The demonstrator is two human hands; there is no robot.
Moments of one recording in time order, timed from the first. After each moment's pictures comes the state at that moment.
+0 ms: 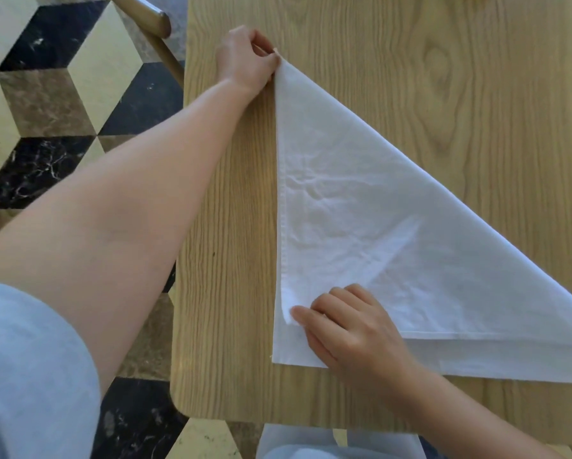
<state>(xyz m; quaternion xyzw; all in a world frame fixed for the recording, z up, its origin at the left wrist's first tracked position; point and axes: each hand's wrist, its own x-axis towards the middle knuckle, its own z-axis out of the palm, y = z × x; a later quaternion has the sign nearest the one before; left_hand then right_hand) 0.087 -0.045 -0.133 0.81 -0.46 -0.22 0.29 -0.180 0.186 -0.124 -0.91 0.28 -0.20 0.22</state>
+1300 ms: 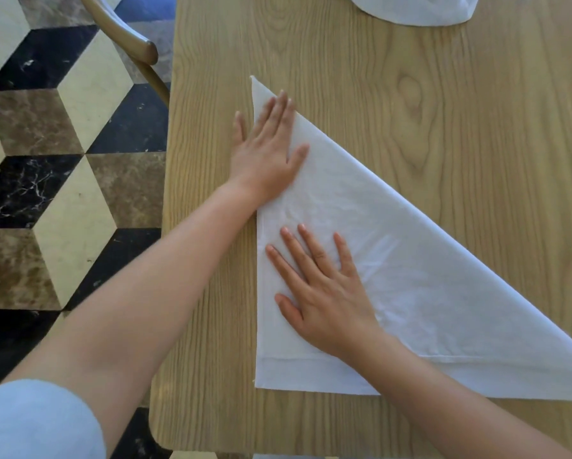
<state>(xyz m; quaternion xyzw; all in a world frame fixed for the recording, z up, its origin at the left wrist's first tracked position) 0.027 0.018 -0.166 0.74 -0.66 -0.10 0.03 -0.157 0.144 -0.150 -0.93 0.35 0.01 0.13</state>
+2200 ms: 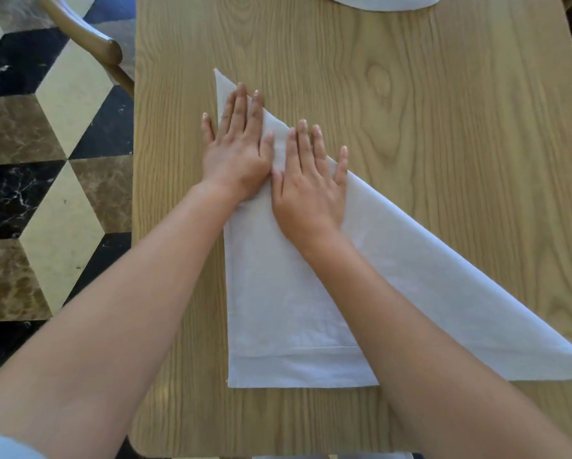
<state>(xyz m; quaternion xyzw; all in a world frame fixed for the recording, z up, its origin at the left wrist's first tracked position) 0.016 0.014 -0.166 0.78 -0.62 -0.11 0.03 -0.112 0.042 -0.154 -0.80 0.58 -0.05 0.16</state>
